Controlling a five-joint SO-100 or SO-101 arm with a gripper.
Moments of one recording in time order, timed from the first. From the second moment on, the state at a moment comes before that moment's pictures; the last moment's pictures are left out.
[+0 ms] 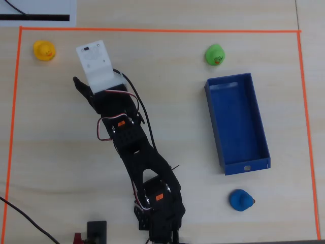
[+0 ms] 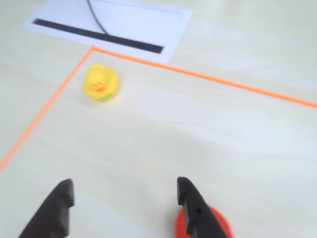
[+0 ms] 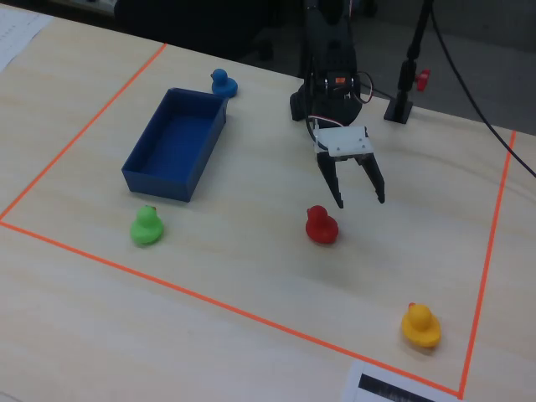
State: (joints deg) arm -23.0 107.8 129.0 2.7 -79.7
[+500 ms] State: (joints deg) arm -27.1 100.1 118.0 18.2 -74.6
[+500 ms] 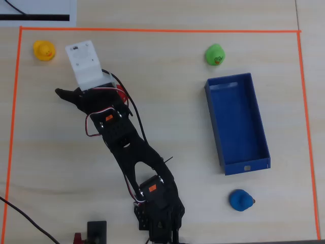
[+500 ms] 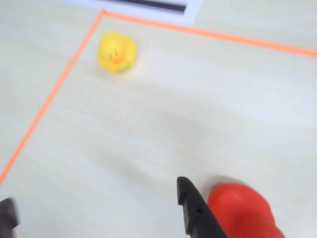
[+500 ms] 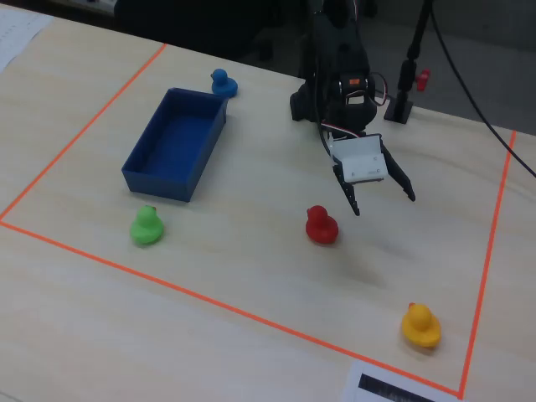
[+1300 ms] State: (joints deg) arm -30.1 80.9 103.7 1.7 -57.0
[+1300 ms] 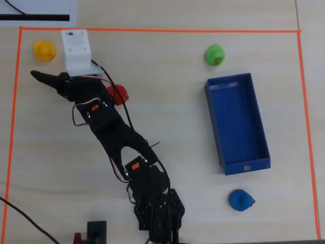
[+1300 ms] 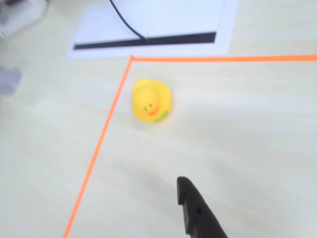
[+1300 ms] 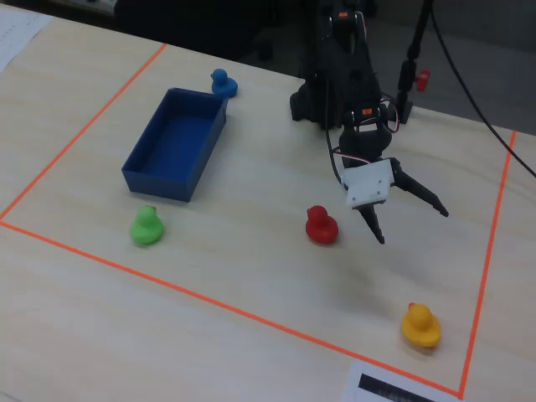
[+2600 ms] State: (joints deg) arm -30.1 57.4 99.2 -33.6 -80.0
